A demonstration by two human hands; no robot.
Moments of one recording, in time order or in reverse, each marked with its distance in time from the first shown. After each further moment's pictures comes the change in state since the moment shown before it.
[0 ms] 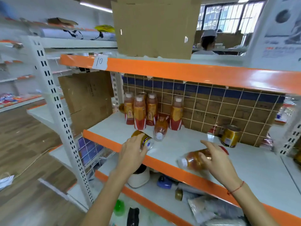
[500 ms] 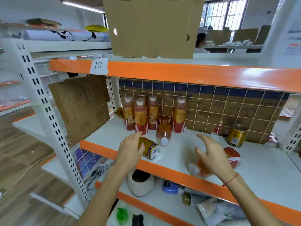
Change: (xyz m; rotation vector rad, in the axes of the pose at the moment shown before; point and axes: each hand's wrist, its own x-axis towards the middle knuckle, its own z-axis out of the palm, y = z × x) left_hand 0.058 -0.053 -0.004 0.085 -0.061 0.052; right_hand 0.041 -0.042 0.034 -0.063 0.032 0.073
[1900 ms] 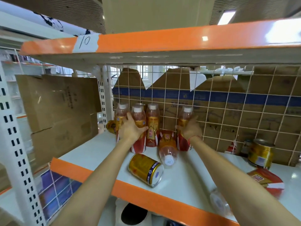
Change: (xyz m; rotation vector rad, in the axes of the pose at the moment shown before) left_hand 0.192 -0.060 0.095 -0.170 0.252 -0.198; right_hand 0.209 -0.008 0.122 0.223 0.153 0.316
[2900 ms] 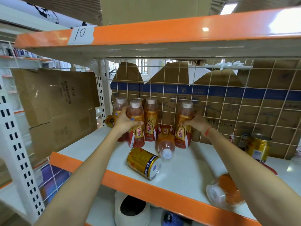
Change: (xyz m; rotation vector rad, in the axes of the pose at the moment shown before) left_hand 0.006 -0.010 -0.024 -0.520 -0.255 -0.040; right_hand 0.024 0.027 -0.037 0.349 -0.386 -0.055
